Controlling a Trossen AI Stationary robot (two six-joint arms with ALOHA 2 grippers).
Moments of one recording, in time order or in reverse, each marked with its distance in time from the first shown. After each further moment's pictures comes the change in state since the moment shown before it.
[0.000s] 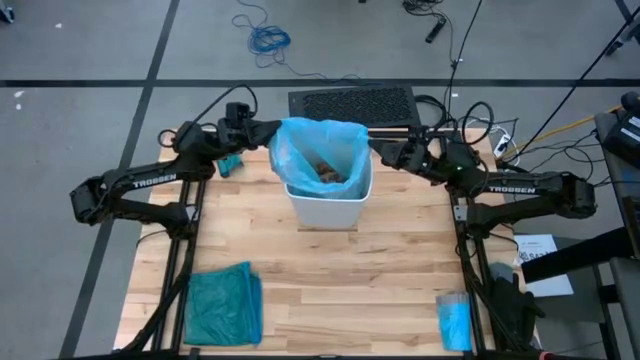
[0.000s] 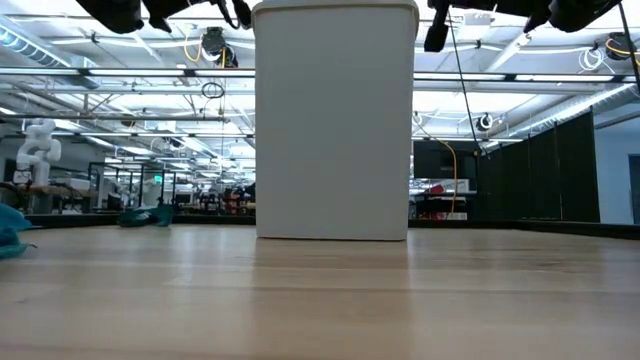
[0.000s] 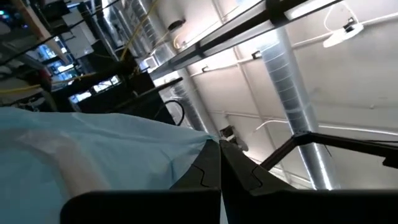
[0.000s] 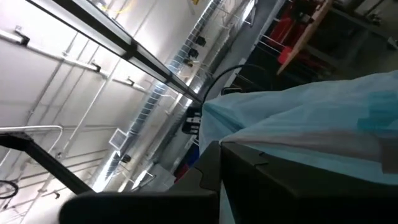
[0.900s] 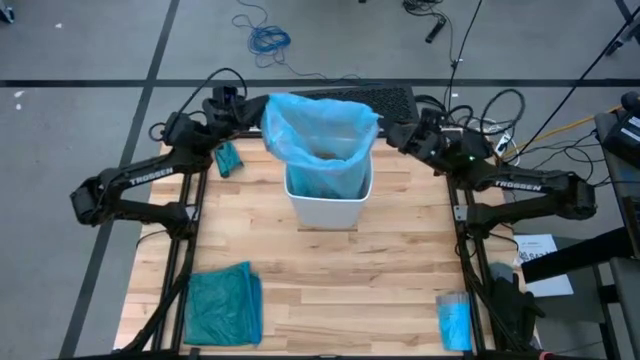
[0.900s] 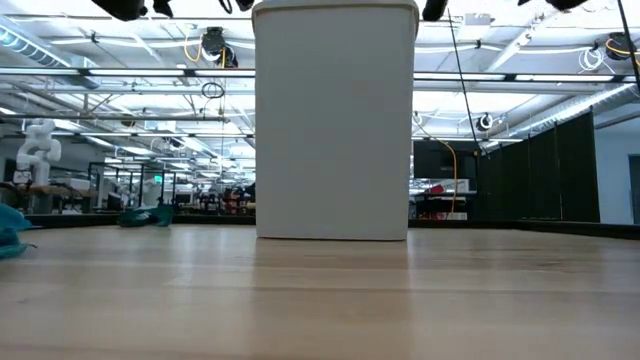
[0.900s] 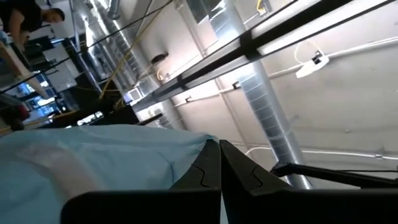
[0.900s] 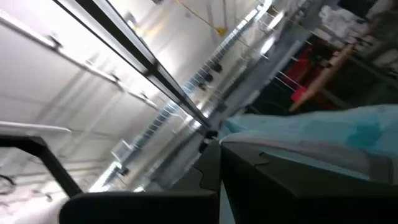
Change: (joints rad) left arm 0.057 0.011 0.113 0.006 -0.075 -0.053; right arm -0.030 0.000 0.164 -0.073 0.027 -0.142
